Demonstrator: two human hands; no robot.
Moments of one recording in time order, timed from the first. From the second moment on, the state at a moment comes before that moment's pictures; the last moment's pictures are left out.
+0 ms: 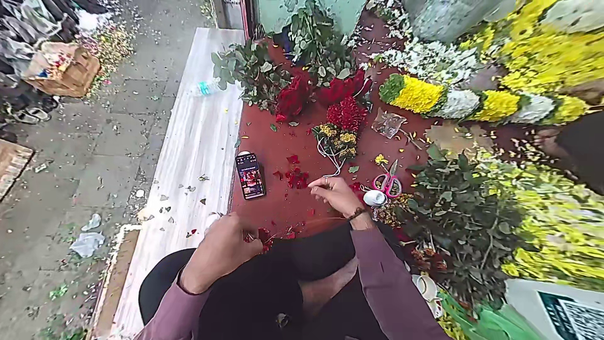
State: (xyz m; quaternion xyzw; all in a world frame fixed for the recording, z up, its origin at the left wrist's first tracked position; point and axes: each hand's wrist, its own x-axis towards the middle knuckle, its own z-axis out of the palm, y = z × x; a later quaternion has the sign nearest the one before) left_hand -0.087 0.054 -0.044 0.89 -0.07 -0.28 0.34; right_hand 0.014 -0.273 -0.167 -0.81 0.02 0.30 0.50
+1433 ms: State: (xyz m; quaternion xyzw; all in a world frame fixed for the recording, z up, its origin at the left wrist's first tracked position) left_hand -0.100 0.048 -0.068 0.83 -0.08 -0.40 0.37; right_hand 0.102 -0.236 -0.299 -0.89 0.12 0.23 0.38
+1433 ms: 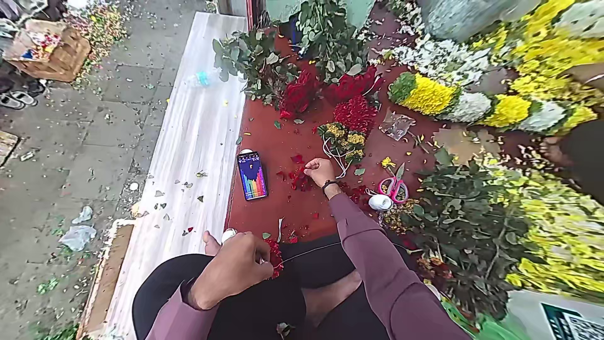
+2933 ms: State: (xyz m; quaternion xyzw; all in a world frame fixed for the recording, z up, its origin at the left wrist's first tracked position) left_hand -0.090 0.035 -0.057 0.63 0.18 -0.17 0.73; right_hand -0.061 -0.164 -0.094 -0.64 -0.15 0.17 0.74
